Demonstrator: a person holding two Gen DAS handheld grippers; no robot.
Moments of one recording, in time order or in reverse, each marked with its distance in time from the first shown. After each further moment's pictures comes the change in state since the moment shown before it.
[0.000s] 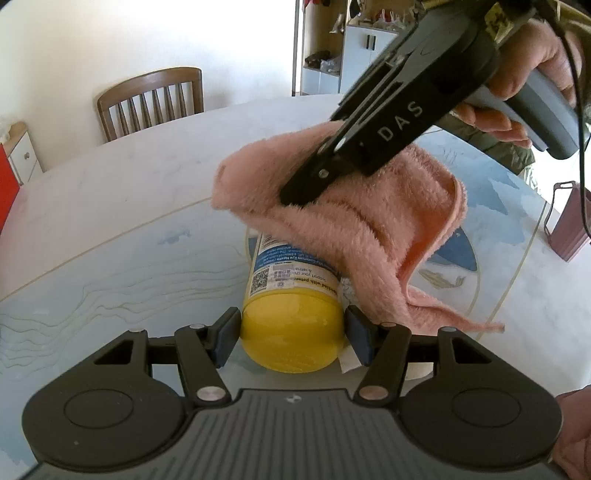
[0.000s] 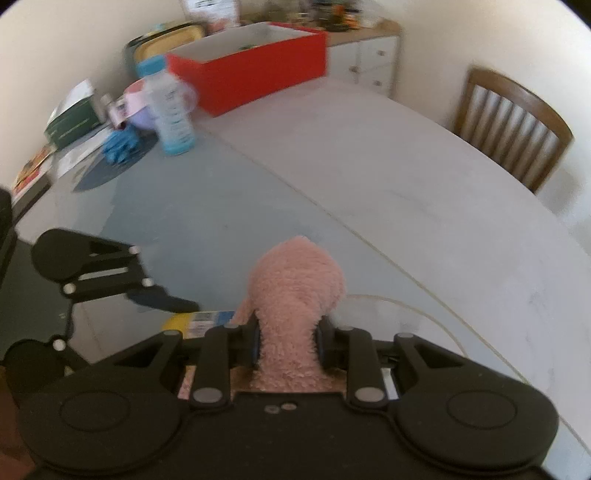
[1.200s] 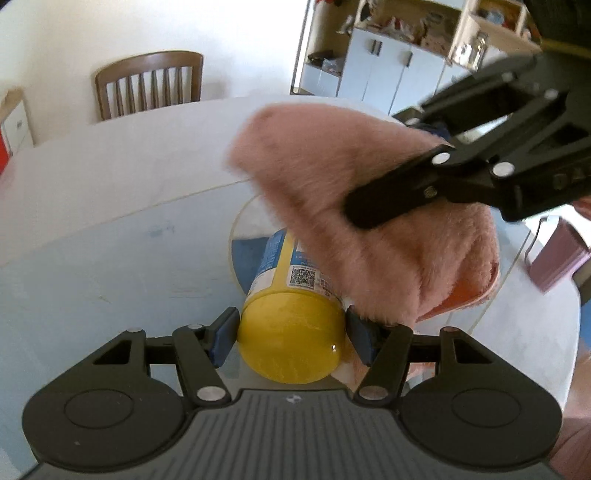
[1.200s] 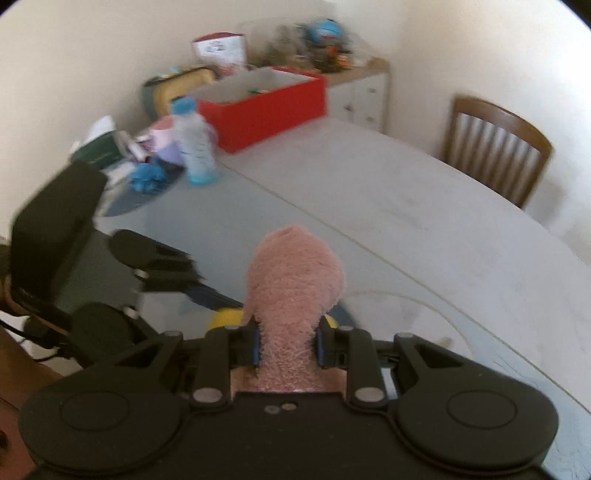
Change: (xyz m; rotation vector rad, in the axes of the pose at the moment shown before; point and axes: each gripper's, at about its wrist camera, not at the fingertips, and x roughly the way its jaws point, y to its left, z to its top) left arm 0.006 0.000 0.026 -0.053 0.034 -0.088; right arm -0.055 0.038 -0.033 0.003 -0.144 0.023
